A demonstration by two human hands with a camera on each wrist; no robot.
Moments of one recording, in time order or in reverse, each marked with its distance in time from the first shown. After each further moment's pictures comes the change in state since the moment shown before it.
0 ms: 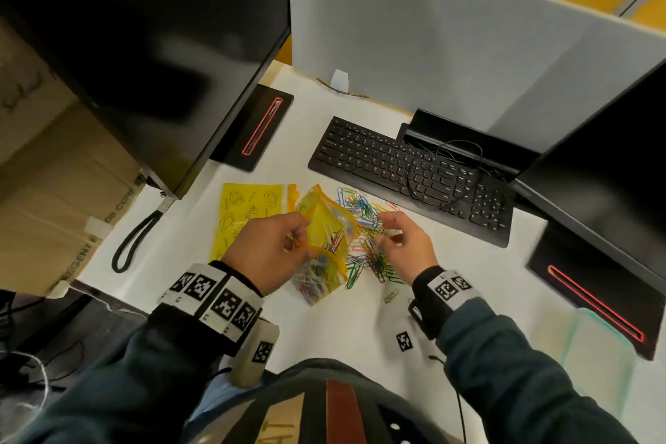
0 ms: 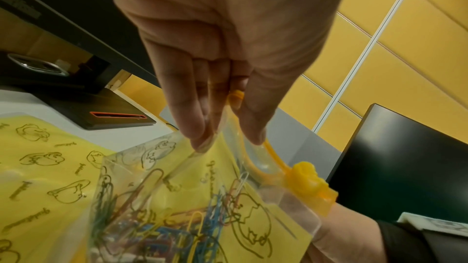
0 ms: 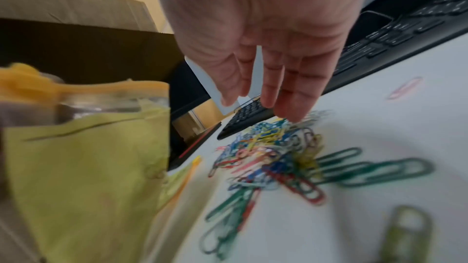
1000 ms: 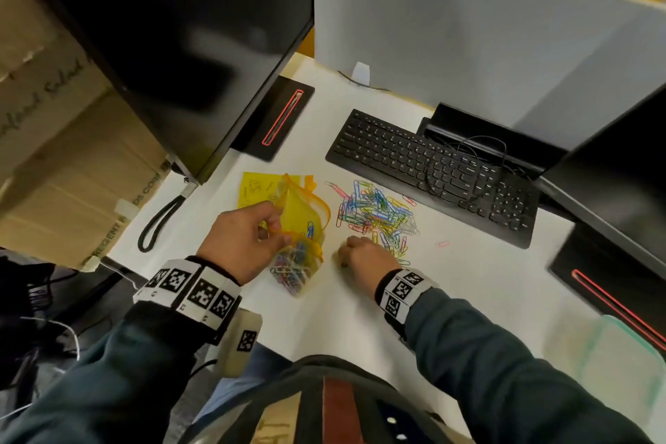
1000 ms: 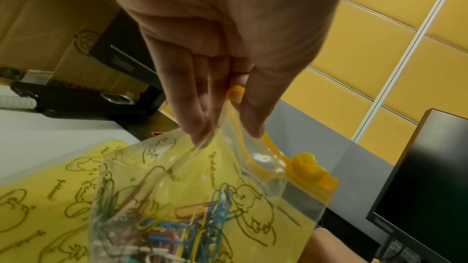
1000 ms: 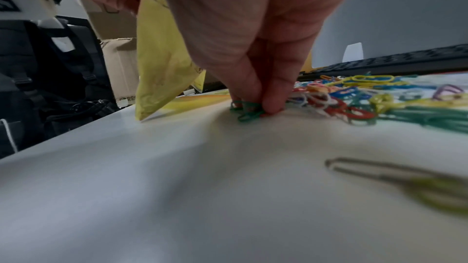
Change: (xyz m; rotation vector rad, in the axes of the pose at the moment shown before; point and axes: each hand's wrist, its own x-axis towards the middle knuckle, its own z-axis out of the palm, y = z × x) left_hand -0.019 -0.026 -0.019 0.029 0.159 -0.116; right_hand -0.014 -0.016 0.058 -0.802 -0.459 -0.509
